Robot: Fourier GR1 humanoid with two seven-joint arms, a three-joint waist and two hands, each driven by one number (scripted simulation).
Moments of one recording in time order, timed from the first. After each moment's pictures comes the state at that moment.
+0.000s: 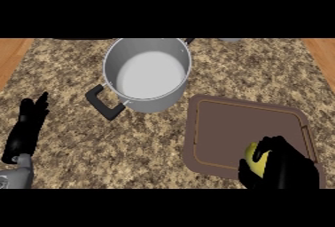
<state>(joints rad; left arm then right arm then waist) -0.10 0.28 0.17 -1.46 -0.20 0.05 0.39 0.15 -0.01 0.40 -2.09 1.55 0.09 0.84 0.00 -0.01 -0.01</state>
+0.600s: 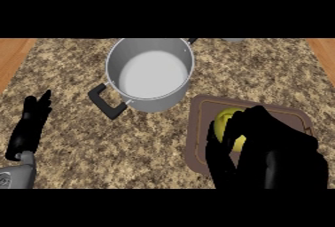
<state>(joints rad) -0.12 0.28 0.16 -1.44 -0.21 0.04 0.39 -0.44 0.00 0.61 -2.16 1.64 0.26 1.03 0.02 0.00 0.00</state>
